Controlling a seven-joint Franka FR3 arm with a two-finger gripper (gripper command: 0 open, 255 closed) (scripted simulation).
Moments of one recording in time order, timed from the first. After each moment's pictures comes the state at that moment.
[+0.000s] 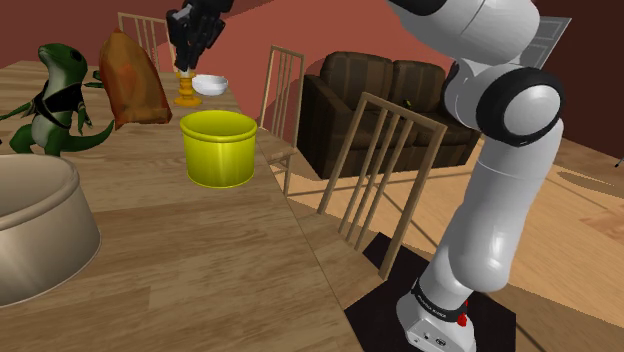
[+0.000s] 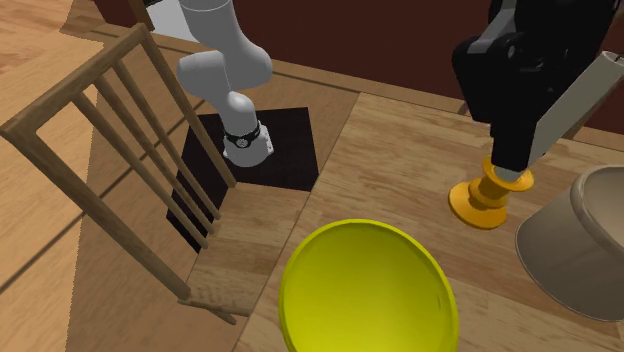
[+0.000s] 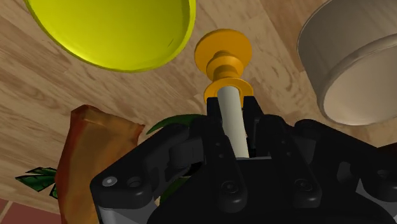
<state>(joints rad) 0.15 0.16 0.43 -1.20 -0.12 1.77 0.10</state>
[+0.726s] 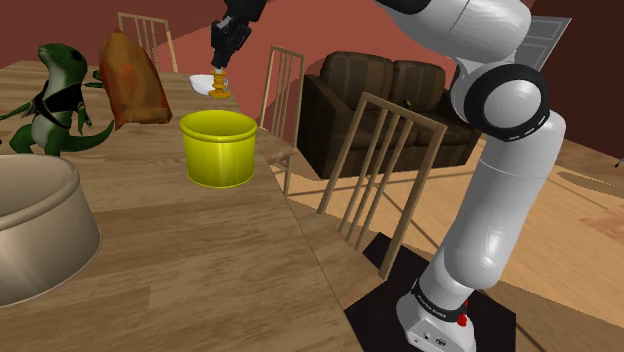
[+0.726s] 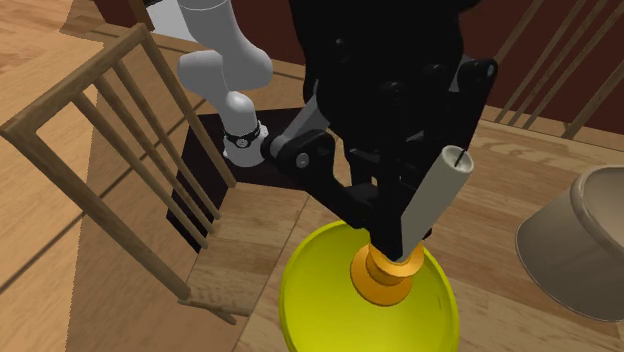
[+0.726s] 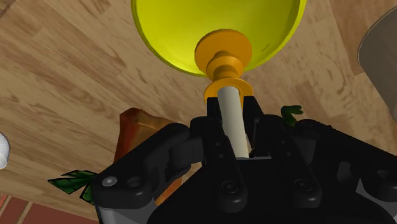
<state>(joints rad) 0.01 0.14 0.36 -1.24 -0.01 1.81 -0.12</state>
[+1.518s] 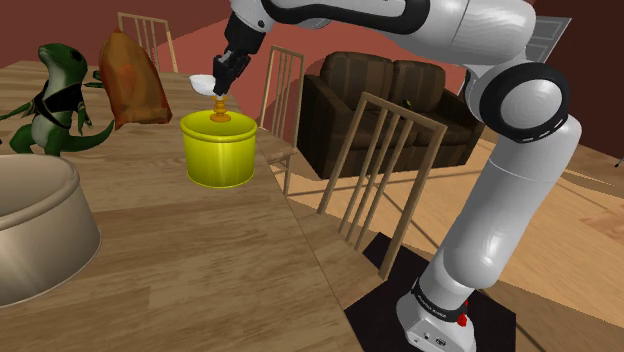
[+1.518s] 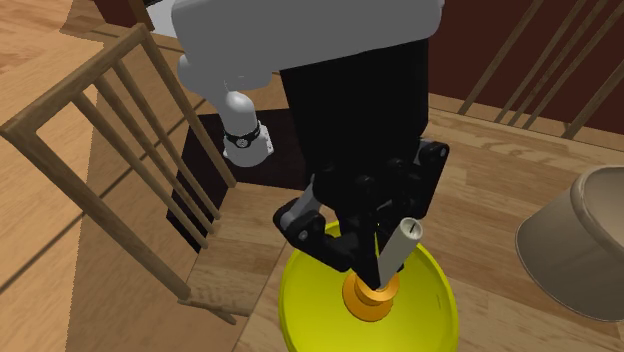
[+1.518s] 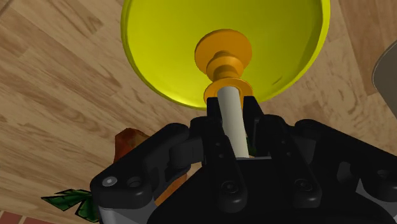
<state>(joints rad) -0.01 0.07 0.35 -1.50 0.03 1.99 -0.15</state>
